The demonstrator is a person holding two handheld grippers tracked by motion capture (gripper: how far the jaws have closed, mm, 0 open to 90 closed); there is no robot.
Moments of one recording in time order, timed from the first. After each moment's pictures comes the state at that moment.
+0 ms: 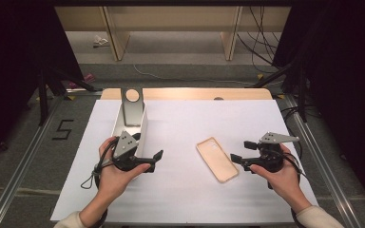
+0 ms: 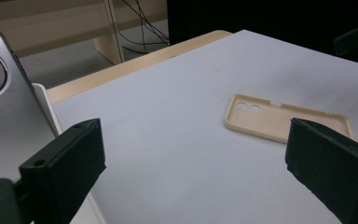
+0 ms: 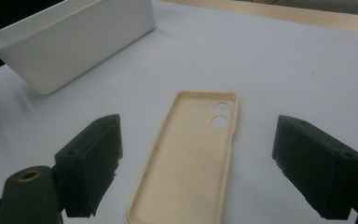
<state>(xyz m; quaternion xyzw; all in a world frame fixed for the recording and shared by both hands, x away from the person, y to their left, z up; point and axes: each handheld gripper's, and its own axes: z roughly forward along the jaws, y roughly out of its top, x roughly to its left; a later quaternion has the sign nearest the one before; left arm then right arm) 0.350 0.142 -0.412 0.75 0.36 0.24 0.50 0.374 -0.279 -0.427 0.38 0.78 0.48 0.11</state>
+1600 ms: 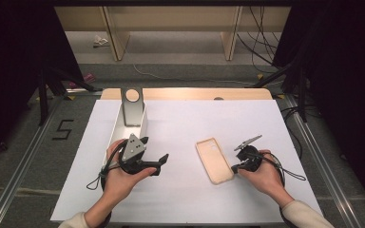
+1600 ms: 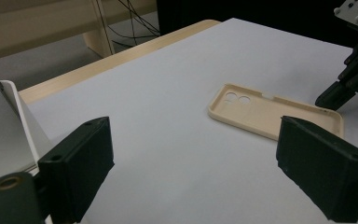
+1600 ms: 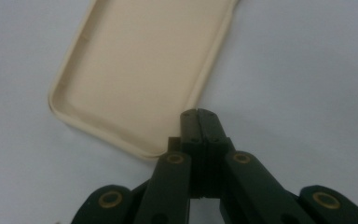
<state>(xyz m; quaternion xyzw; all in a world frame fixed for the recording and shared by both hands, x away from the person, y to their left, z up) 0.348 0.128 -0.418 0.76 0.34 0.23 0.50 0.390 -0.240 -0.463 0.42 0.88 0.21 0.04</state>
